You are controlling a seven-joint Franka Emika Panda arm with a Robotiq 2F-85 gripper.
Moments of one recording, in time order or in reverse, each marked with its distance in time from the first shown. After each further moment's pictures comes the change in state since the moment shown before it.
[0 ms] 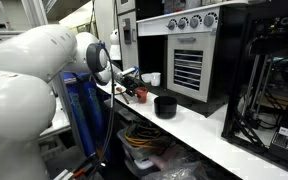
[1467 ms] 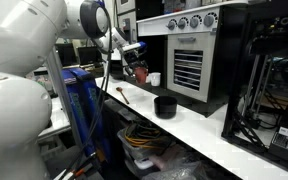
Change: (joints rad) arm -0.131 -0.384 0.025 -0.205 0.296 0.014 0.145
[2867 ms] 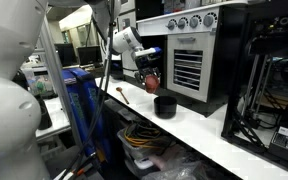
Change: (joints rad) arm -0.236 -0.291 0.048 -0.520 0.071 0.308 0.026
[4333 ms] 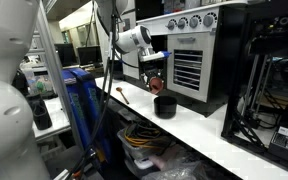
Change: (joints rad) arm -0.117 -0.080 0.002 -0.131 0.143 0.317 -0.038
